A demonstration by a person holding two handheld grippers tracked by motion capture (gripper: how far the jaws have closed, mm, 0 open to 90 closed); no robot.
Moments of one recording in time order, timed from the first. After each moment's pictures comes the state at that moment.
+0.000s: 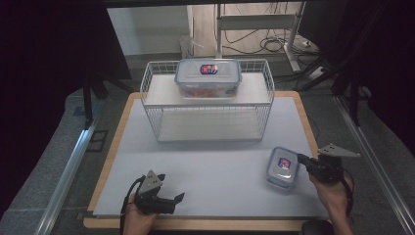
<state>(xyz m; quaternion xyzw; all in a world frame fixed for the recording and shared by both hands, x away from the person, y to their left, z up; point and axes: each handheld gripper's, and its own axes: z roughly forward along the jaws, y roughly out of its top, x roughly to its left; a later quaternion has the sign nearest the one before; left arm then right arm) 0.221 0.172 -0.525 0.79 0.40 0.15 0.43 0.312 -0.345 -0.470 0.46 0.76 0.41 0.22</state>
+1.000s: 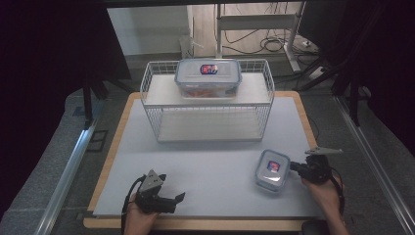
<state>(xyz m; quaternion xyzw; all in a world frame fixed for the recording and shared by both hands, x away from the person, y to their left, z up) 0.224 0.171 -0.528 0.79 0.40 0.14 0.44 0.329 -0.327 -0.502 0.47 0.79 0.35 0.14</state>
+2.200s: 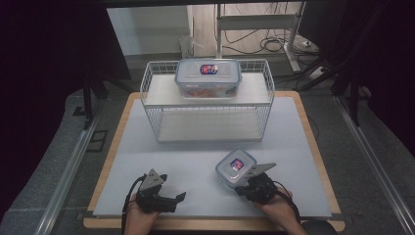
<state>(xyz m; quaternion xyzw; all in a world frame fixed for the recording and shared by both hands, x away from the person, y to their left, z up) 0.225 0.170 -0.527 0.79 0.41 0.13 0.44 0.281 -0.179 -0.516 0.29 0.90 0.34 0.02</state>
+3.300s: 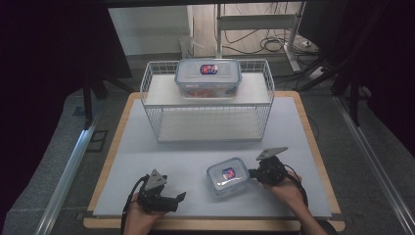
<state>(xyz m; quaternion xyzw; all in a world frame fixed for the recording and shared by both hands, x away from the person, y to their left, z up) 0.226 0.165 -0.526 0.80 0.42 0.14 0.40 0.329 -0.212 -0.511 0.32 0.88 0.34 0.05</state>
